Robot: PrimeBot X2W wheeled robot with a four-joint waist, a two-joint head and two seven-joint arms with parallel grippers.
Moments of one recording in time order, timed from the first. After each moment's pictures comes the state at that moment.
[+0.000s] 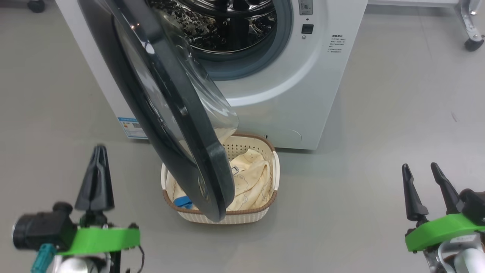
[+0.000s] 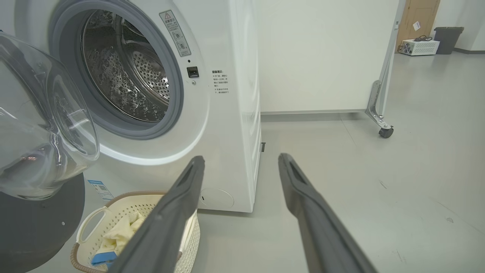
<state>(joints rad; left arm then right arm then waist) -0.06 0.10 -0.05 -0.01 -0.18 -0.13 -0.25 0.00 -0.18 0.01 0.21 0.30 0.13 -0.25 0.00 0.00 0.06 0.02</state>
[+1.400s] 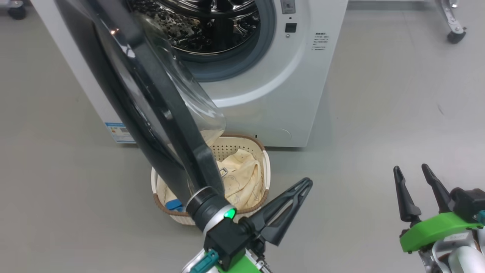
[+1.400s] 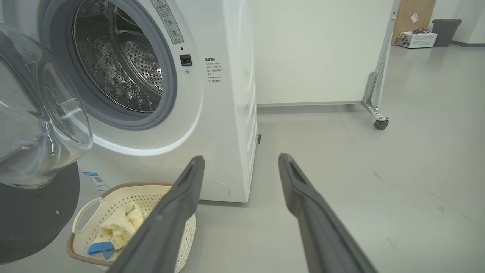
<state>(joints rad) -0.39 0.12 -0.87 -0.04 -0.30 -0.12 -0.21 -0.03 -0.20 0.05 0.26 0.30 0.13 -0.25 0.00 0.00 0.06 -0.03</state>
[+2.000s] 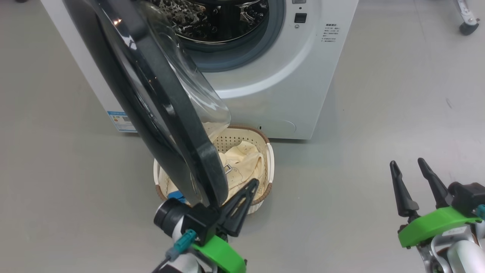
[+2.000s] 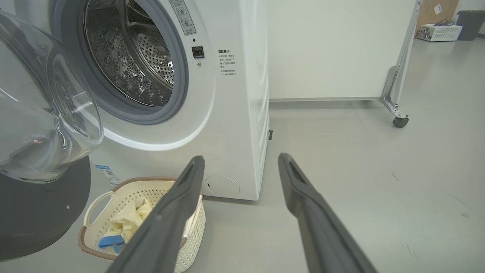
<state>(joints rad) -0.36 0.13 -0.79 0.24 -0.35 -0.10 -0.25 -0.06 -0.20 0.06 0.27 0.31 0.13 -0.25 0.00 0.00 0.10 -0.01</state>
